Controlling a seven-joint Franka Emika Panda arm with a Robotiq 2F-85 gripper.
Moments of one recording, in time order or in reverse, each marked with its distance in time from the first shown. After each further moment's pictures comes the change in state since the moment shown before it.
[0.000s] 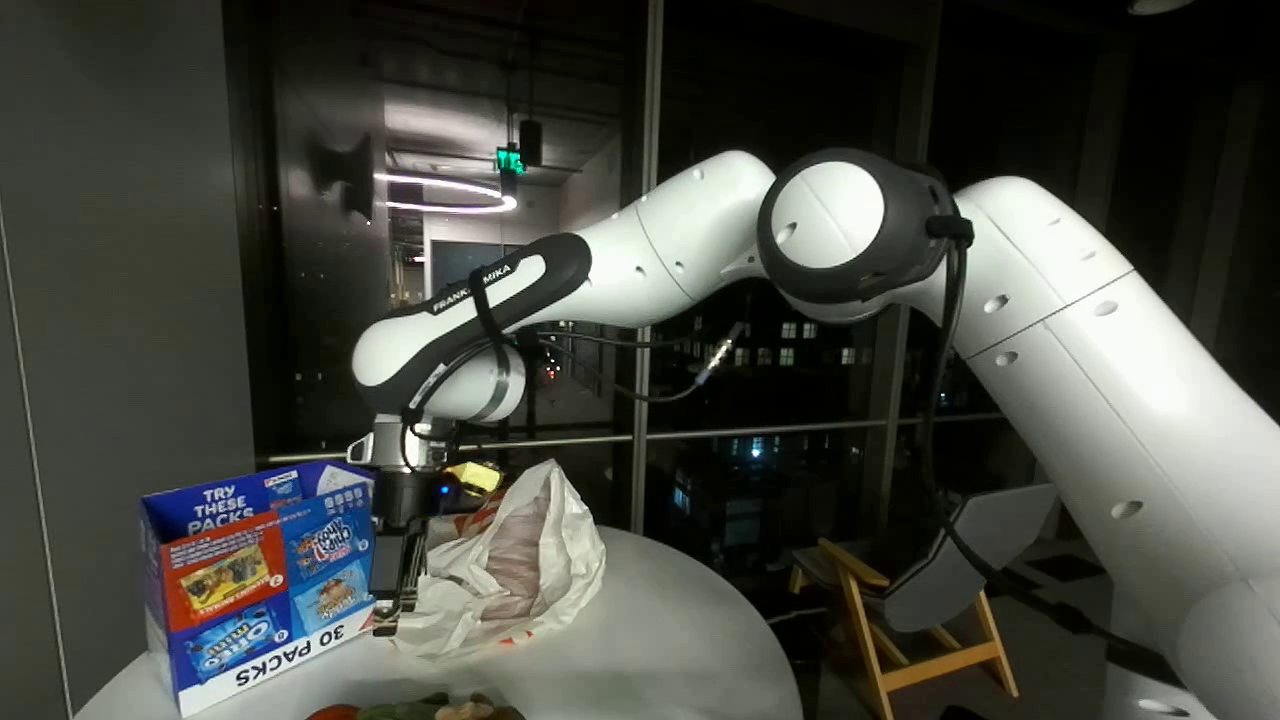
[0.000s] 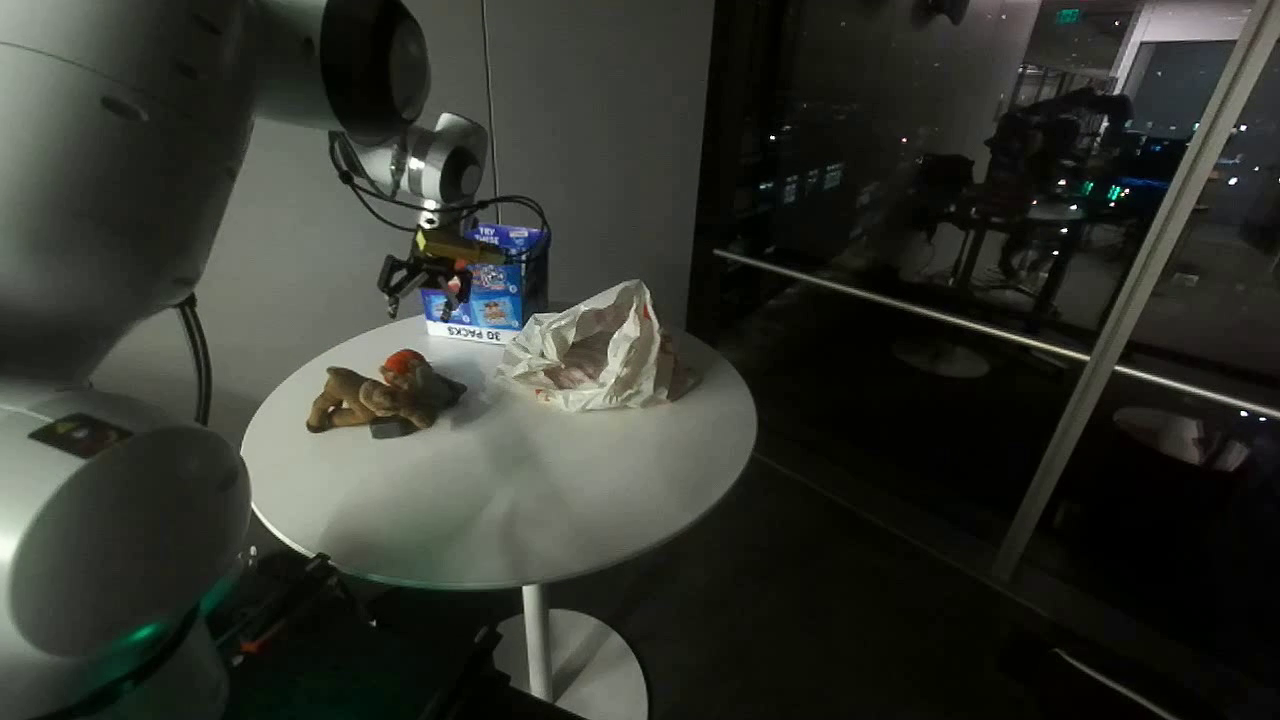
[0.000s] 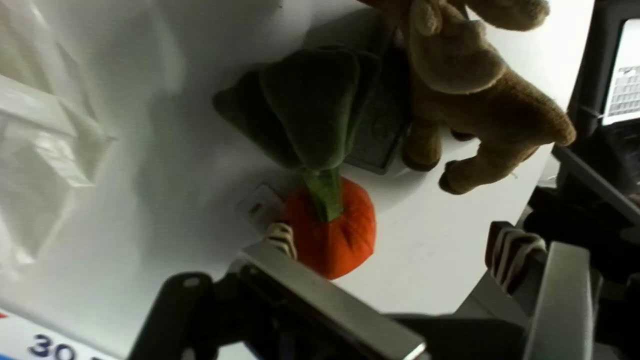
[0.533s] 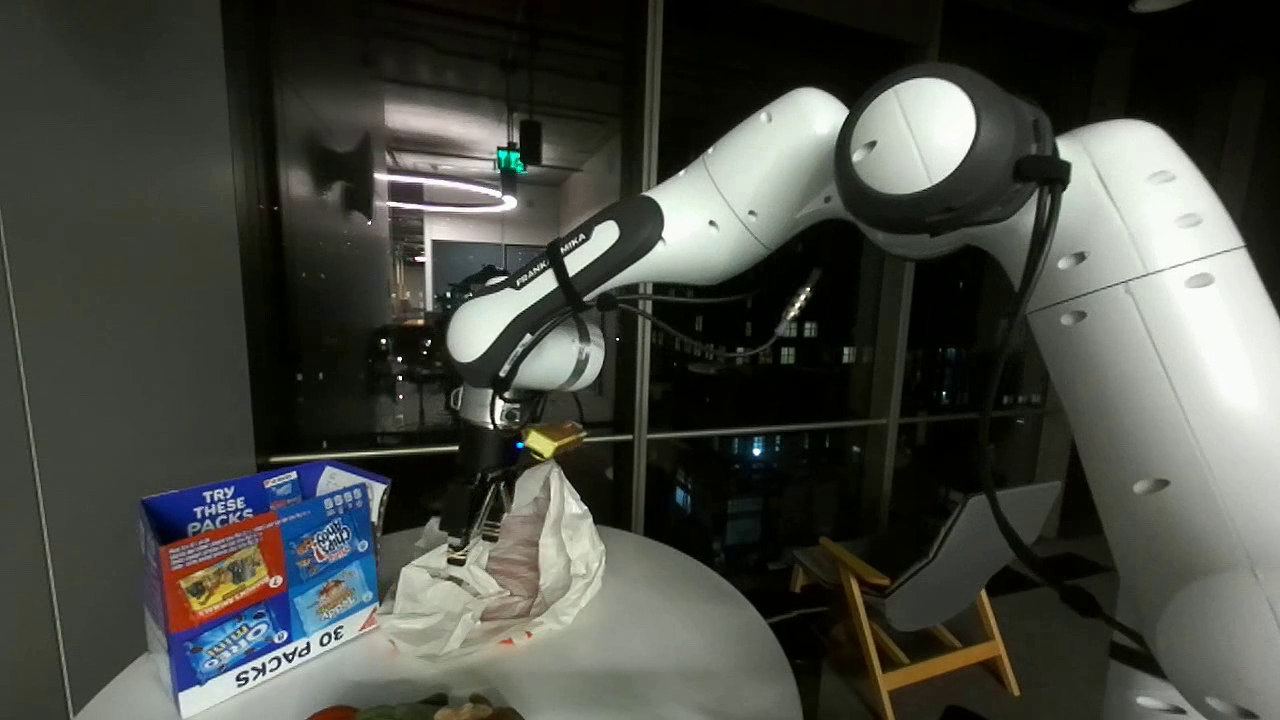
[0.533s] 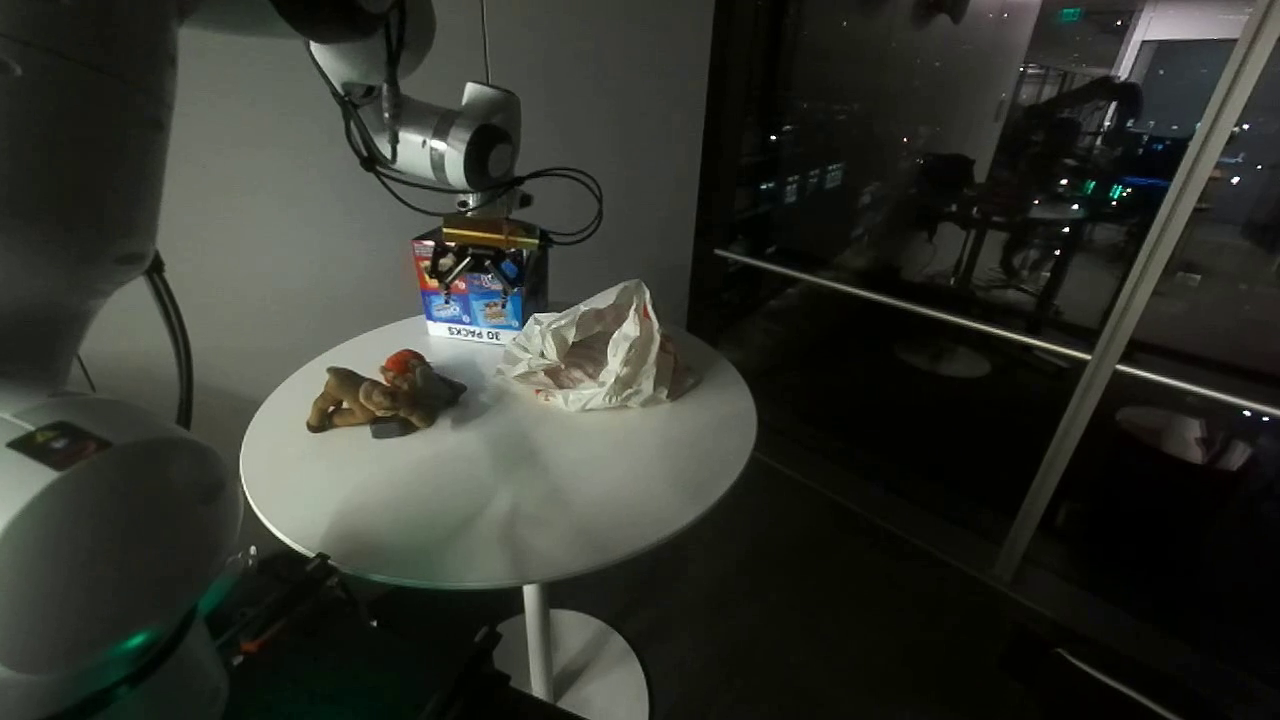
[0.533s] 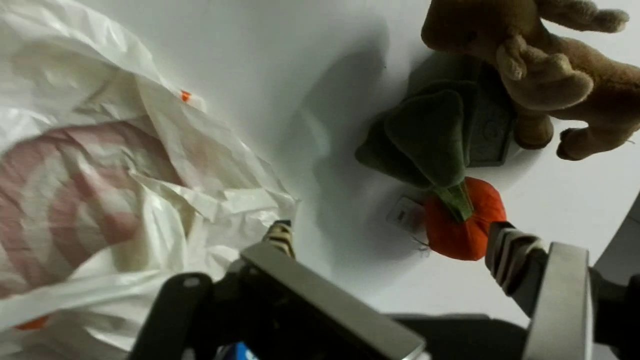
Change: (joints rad) arm -0.072 -0.250 -0.084 -0.303 -0.012 0.246 0.233
